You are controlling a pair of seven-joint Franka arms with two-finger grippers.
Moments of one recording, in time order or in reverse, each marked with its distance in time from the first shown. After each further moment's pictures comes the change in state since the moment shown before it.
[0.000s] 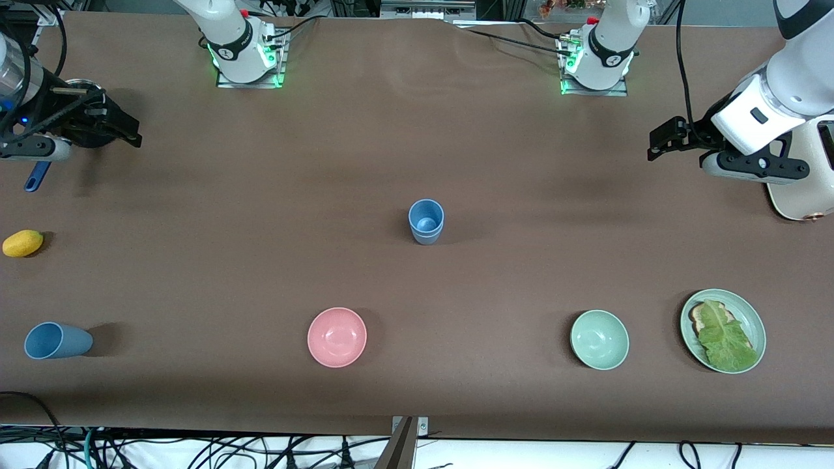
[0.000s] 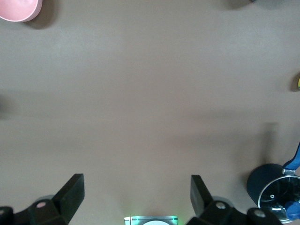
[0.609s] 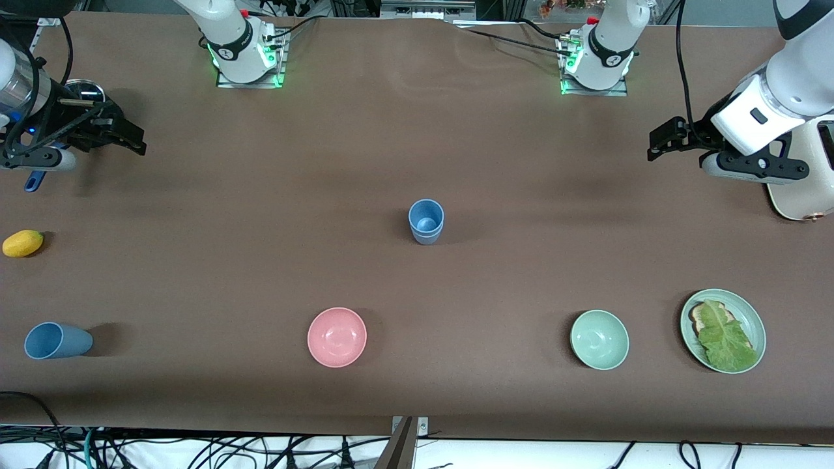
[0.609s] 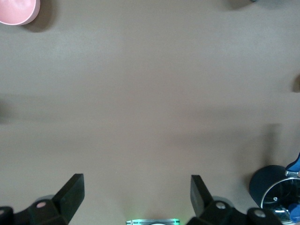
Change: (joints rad) left arm 0.000 0.001 0.000 0.000 0.000 0.000 0.000; right arm 0.000 0.017 0.001 0.003 0.000 0.012 0.010
